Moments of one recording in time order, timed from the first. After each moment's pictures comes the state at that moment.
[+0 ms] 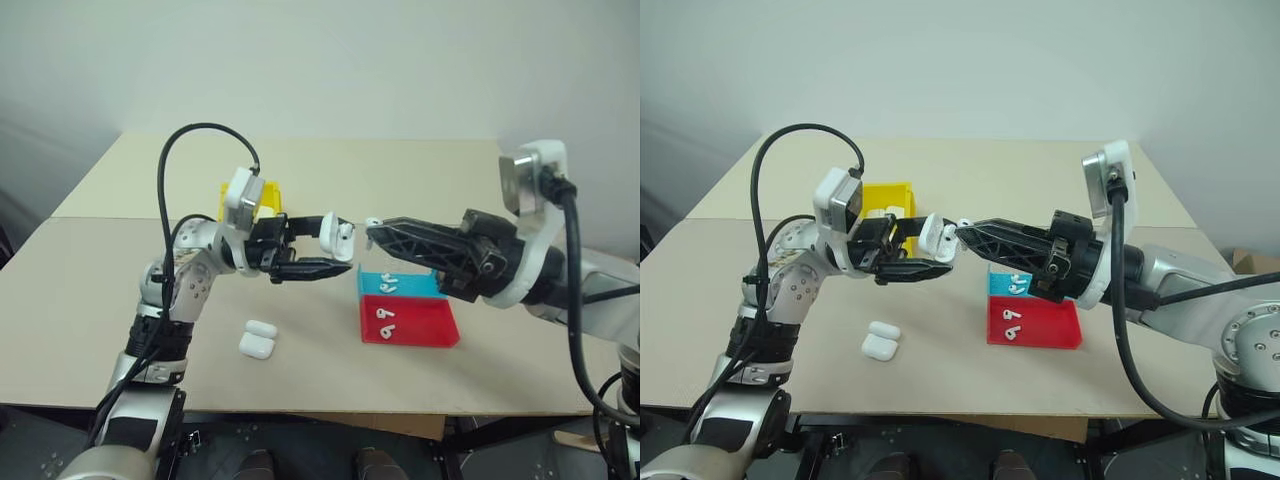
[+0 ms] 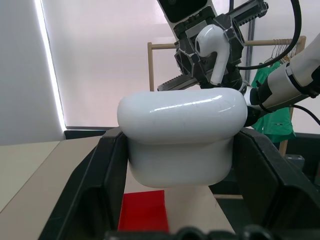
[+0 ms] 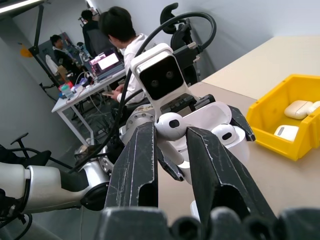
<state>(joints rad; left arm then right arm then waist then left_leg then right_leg) -0.78 0.43 -0.02 0.05 -0.69 0.42 -1.37 -0.58 -0.86 -0.20 -0.54 1.87 0.93 0.10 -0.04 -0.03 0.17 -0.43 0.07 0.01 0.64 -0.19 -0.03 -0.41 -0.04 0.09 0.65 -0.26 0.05</state>
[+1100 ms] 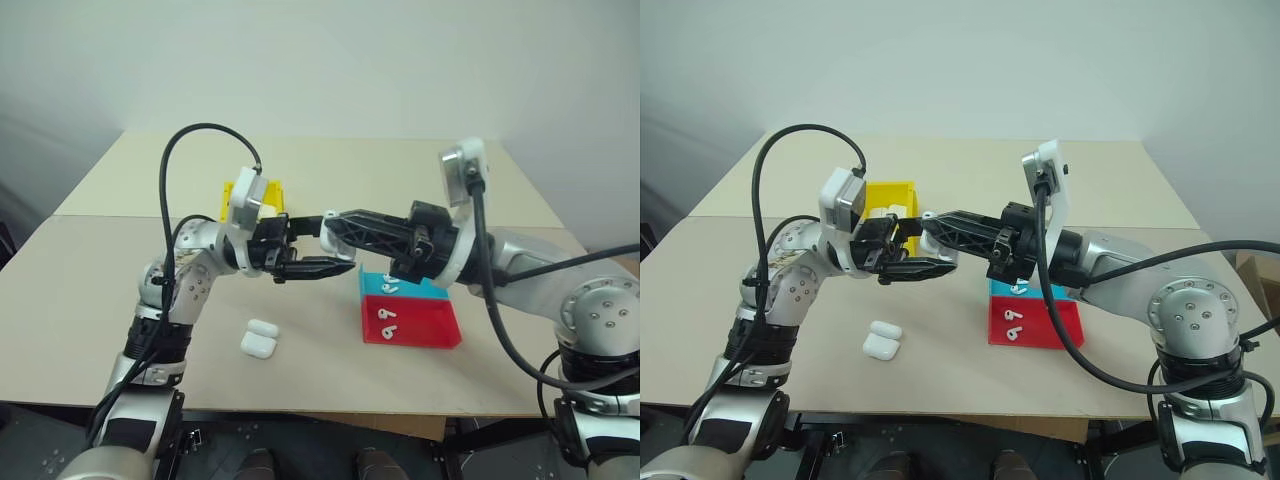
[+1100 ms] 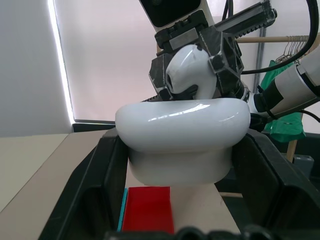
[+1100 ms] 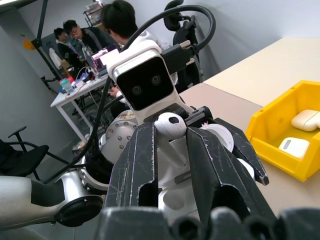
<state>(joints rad) -0.77 0.44 -0.03 0.02 -0.68 0.44 -1.33 -0.72 -0.69 -0.03 -0.45 1.61 0.92 0.15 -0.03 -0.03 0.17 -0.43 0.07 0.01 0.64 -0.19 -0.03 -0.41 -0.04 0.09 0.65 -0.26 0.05</state>
